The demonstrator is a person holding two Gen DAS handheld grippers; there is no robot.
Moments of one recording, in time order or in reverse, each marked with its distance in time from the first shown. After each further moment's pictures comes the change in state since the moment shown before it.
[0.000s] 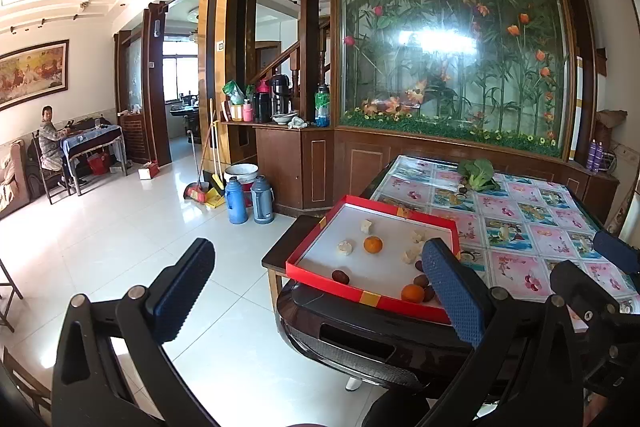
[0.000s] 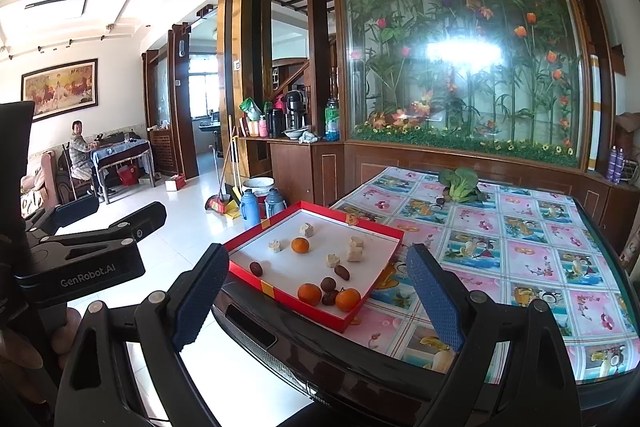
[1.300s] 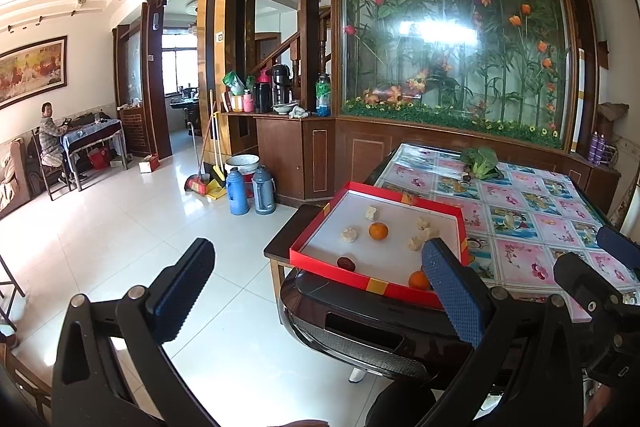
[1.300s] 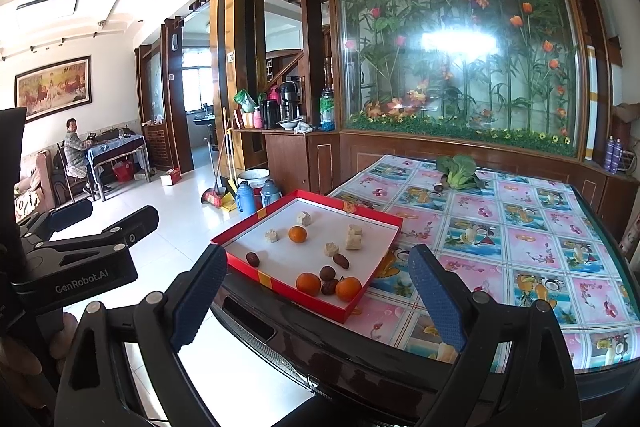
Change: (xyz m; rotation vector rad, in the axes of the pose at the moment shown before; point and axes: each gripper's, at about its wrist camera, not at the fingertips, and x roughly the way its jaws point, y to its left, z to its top) left arm 0.006 0.006 -0.006 0.008 0.035 0.002; right arm 0.004 0.000 -0.003 0.016 0.031 -0.016
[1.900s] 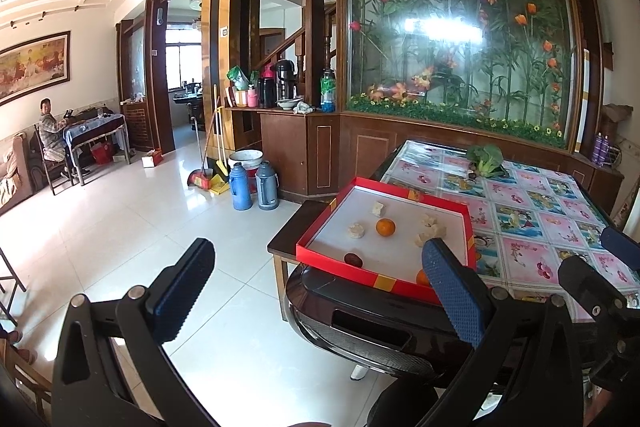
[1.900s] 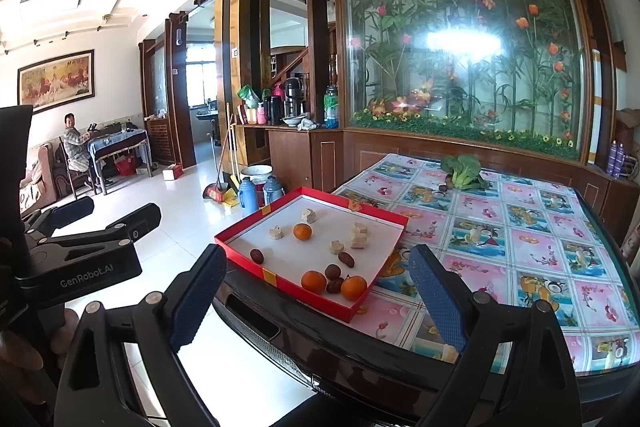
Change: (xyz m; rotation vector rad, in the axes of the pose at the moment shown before) left arm 0.006 0.002 -0.004 -0.013 0.015 0.014; right arm 0.000 0.006 -0.004 -0.019 0.012 0.008
